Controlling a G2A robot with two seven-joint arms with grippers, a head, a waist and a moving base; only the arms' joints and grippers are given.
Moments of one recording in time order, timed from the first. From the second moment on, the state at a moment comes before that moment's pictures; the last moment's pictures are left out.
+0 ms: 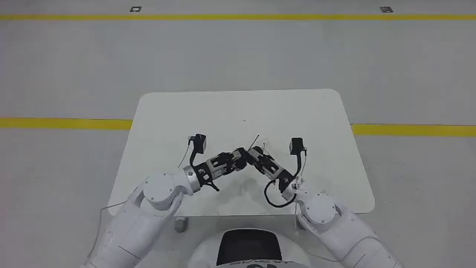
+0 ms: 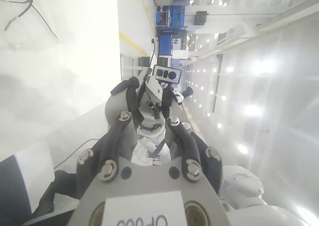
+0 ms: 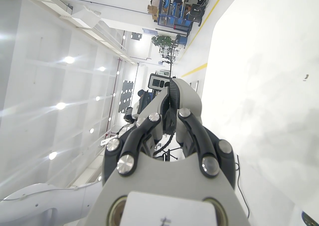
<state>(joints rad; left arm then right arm) 1.53 -1.13 -1.11 -1.65 -0.32 -0.03 -0.61 -1.52 -1.14 0.88 -1.54 0.19 -0.34 0.13</state>
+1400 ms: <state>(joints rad) 1.50 -1.12 -1.07 -1.62 -0.34 -0.01 -0.61 -1.58 -1.20 0.97 -1.54 0.16 -0.34 0.18</state>
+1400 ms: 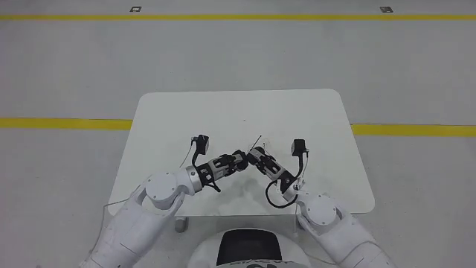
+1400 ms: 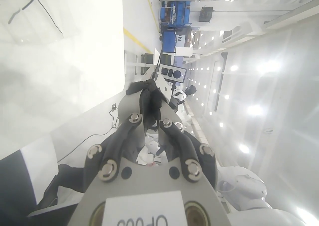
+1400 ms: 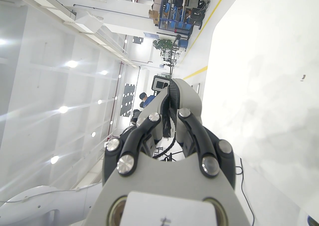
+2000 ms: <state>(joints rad) 1.49 -1.07 -1.21 -1.62 -0.33 0.01 -0.81 -1.60 -1.17 1.08 -1.55 0.16 -0.34 0.42</state>
